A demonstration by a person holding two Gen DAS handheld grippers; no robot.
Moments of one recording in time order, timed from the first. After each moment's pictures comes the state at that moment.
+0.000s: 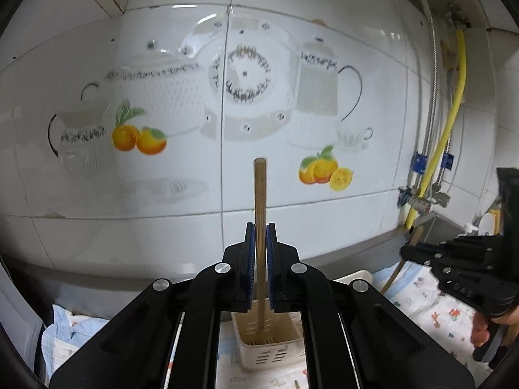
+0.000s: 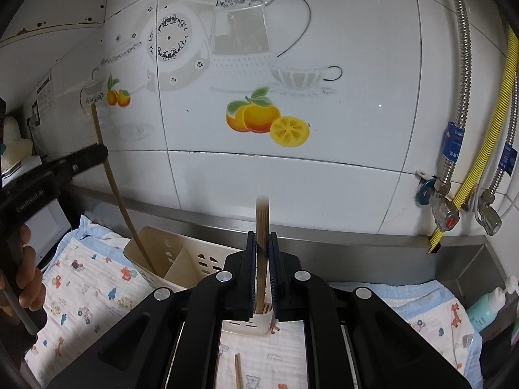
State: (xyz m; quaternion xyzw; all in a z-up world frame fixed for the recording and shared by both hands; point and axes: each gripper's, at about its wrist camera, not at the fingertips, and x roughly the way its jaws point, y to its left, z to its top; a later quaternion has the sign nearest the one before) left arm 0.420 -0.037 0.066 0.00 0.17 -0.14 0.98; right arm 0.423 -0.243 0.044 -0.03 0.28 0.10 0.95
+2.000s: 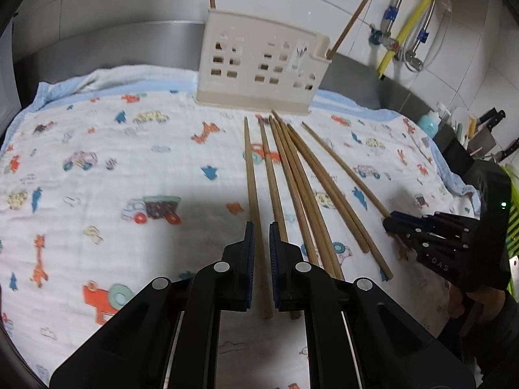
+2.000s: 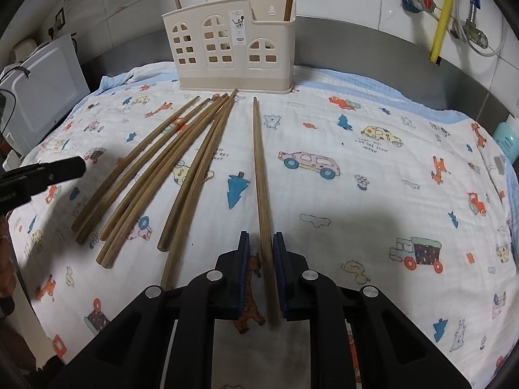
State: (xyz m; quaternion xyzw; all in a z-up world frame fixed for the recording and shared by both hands) left arm 0.236 -0.046 -0.135 -0.07 0.41 -0.16 0.90; right arm 0.234 -0.270 -0.153 -0.05 0.43 0.12 0.89
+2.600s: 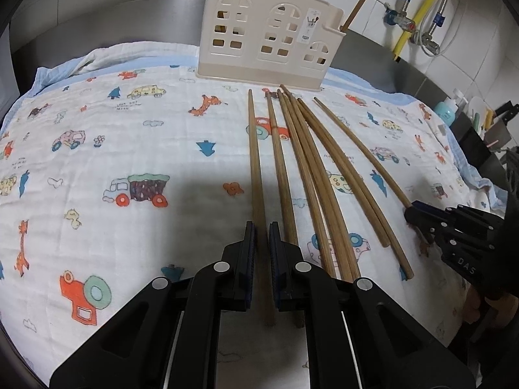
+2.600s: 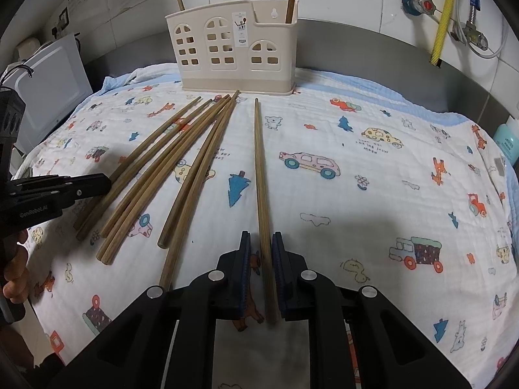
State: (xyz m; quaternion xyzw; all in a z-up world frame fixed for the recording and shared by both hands) left arm 0.247 -0.059 -0.158 -0.06 0.44 -0.13 0.89; right arm 0.231 -0.272 -0.155 -0.04 0.43 0.13 0.89
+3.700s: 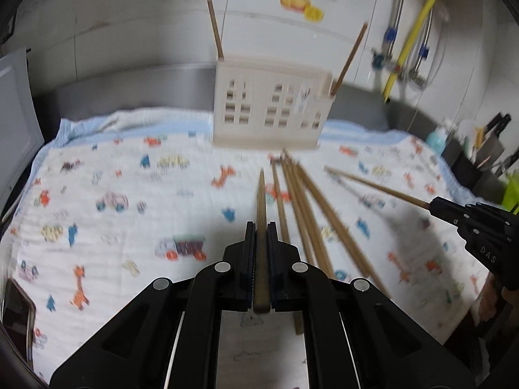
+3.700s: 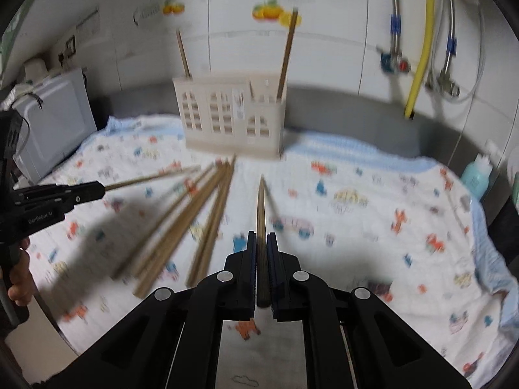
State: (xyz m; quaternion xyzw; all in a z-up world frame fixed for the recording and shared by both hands) left arm 0.228 -0.038 -0.085 -0.05 0.35 -0.13 0.93; right arm 0.210 -0.269 -0.071 -0.05 0.33 0.11 0.94
